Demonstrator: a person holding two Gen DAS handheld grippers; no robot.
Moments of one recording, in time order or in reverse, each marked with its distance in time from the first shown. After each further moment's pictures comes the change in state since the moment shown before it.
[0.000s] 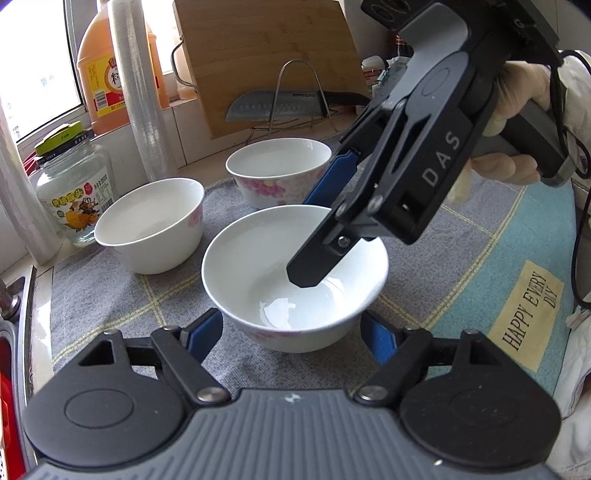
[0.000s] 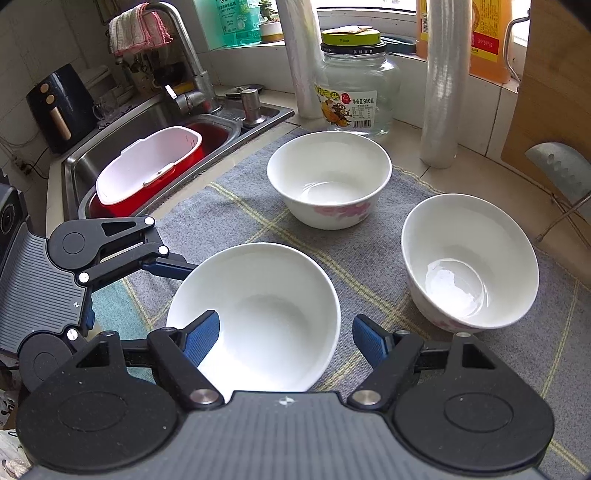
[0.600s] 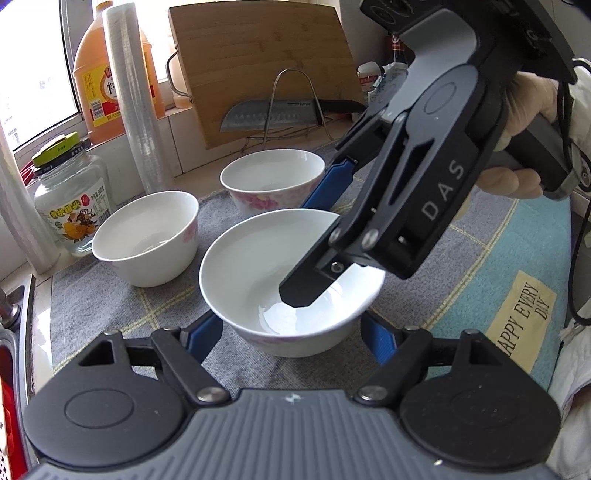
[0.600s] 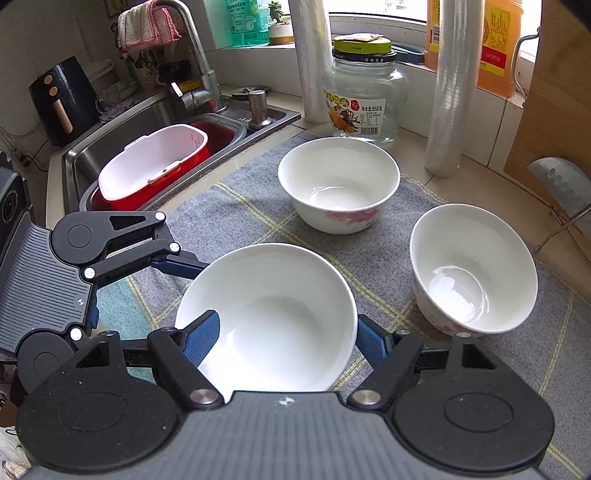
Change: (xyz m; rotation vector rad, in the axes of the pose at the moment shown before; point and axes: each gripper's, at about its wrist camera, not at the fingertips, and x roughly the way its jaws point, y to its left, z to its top) left arm -0.005 -0.003 0.011 0.007 -0.009 -0.008; right arm -0.007 0.010 0.000 -0.021 -0.012 -0.026
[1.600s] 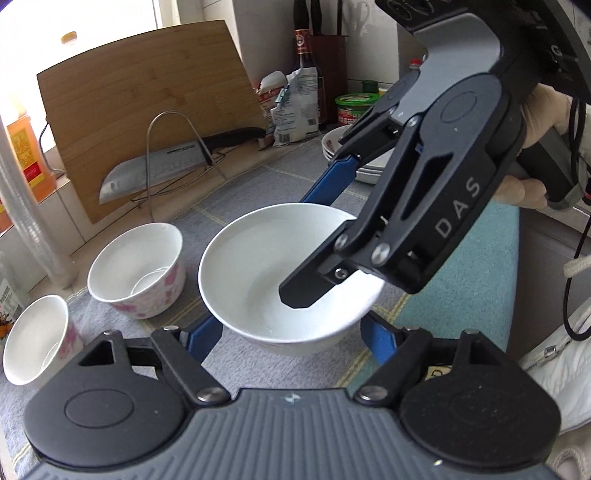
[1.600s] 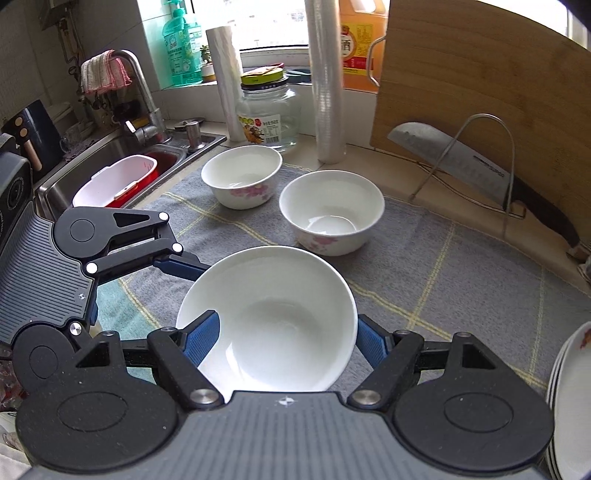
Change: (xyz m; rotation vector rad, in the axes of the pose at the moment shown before) left arm 0.037 -0.100 0.068 0.156 -0.001 -0.140; right arm -0.108 -0.051 -0.089 0.132 -0.101 -0.149
